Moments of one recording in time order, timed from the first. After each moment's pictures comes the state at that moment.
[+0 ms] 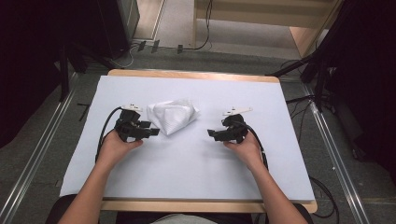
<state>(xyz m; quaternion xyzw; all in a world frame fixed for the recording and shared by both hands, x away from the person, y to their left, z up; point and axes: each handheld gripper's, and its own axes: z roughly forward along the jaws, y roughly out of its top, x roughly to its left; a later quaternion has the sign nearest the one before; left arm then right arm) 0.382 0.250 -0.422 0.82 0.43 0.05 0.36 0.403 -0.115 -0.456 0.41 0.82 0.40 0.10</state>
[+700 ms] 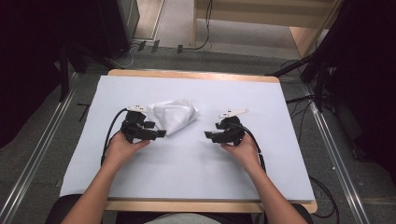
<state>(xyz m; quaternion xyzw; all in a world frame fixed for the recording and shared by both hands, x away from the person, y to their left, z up) 0.380 0.232 -0.426 0.82 0.43 0.05 0.37 0.395 -0.105 -0.454 0.39 0.82 0.40 0.09</state>
